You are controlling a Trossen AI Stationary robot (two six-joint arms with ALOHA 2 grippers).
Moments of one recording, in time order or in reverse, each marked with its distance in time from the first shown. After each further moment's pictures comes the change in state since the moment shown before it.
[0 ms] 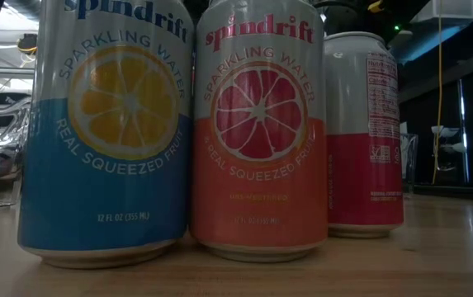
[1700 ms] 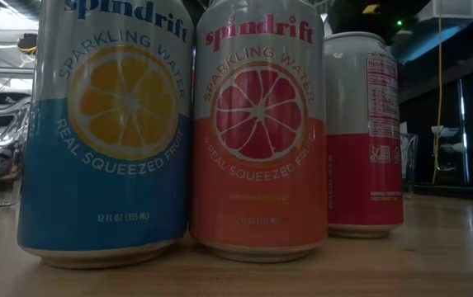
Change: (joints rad) left arm 0.021 -0.134 -0.001 -0.084 -0.094 0.019; right arm 0.002 -0.032 0.000 -0.039 0.161 0.084
